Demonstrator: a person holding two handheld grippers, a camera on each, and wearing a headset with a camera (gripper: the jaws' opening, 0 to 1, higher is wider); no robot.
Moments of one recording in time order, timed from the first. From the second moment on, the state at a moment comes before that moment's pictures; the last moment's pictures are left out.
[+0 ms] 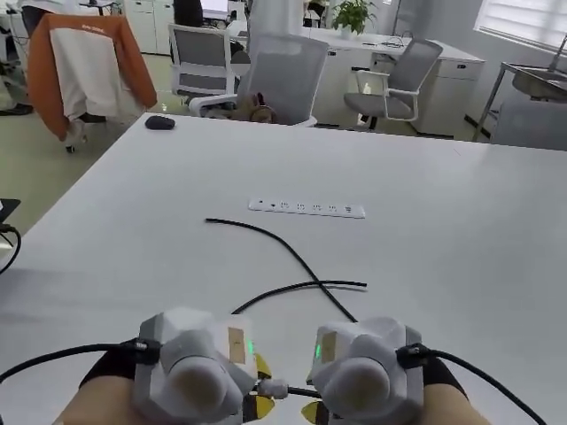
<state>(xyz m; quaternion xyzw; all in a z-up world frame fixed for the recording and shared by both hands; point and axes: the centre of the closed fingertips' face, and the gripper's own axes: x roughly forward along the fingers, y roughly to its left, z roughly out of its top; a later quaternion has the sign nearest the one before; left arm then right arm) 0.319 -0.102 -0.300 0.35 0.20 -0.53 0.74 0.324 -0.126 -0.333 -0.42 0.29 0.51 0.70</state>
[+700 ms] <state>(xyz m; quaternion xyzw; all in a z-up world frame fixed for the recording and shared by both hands) 0.324 -0.098 -0.303 0.36 0.21 -0.52 0.75 0.335 -0.159 -0.354 -0.43 0.36 0.46 0.69</state>
